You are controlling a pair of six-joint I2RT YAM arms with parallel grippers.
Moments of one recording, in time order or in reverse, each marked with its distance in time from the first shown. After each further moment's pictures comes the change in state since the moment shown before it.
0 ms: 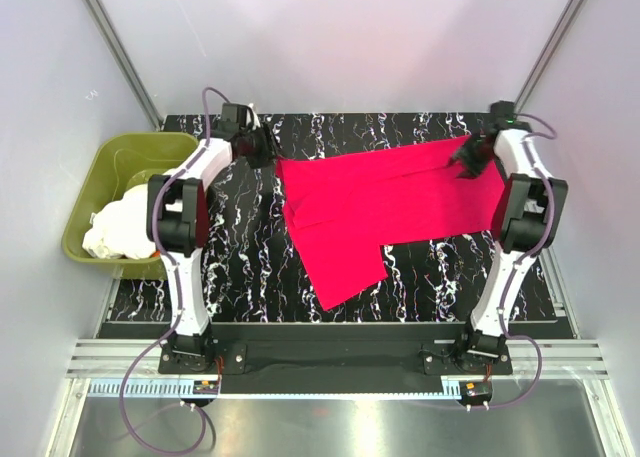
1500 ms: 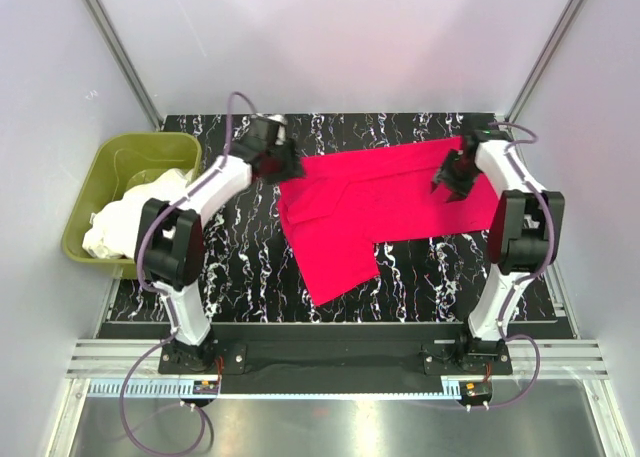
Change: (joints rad) left arm -0.188 -0.245 -0.237 -0.055 -0.290 -0.039; right arm 0.233 -0.257 -0.309 -0.085 0.107 -0.068
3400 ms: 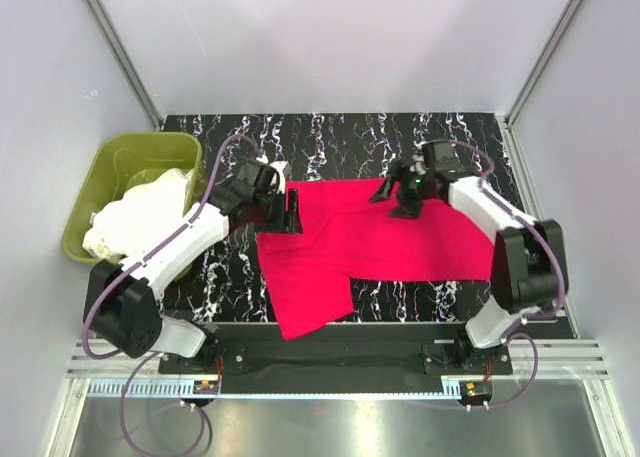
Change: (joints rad) left arm -0.188 -0.474 -0.401 -0.189 0.092 0.103; right arm 0.179 -0.331 -0.410 0.342 -0.337 0.108
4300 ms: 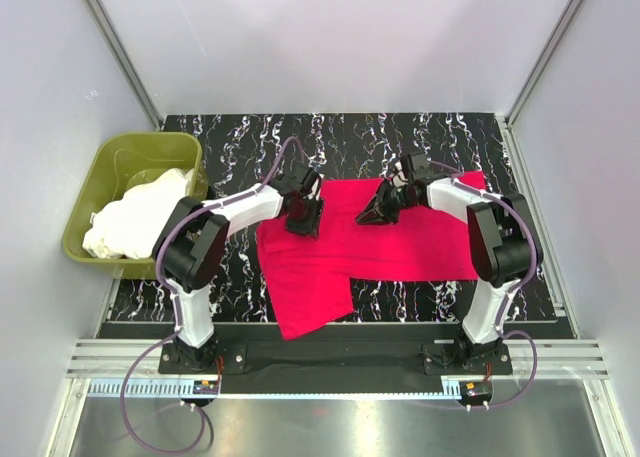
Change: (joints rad) left arm -0.069 0.493 0.173 0.140 -0.065 0.082; right arm 0.098 0.251 -0.006 0.212 -0.272 0.219
